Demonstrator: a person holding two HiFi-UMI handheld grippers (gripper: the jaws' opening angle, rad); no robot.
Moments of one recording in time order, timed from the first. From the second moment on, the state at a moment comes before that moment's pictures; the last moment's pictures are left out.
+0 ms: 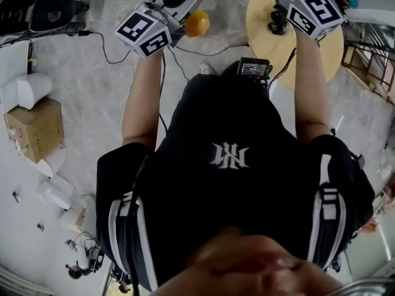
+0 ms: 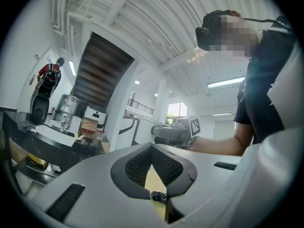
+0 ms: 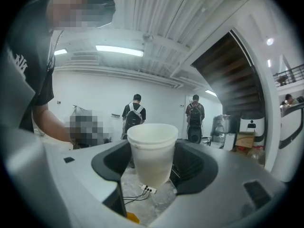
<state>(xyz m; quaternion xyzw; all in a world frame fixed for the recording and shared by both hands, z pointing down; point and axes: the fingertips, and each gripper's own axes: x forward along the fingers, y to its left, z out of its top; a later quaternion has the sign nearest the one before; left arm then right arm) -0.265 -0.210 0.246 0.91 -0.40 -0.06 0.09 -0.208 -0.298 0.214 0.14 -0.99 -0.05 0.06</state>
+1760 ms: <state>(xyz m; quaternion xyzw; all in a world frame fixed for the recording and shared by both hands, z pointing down) -0.343 -0.589 0.351 0.91 -0.39 0.01 0.12 -0.266 -0.710 0.376 0.22 -0.97 0.01 0.08</state>
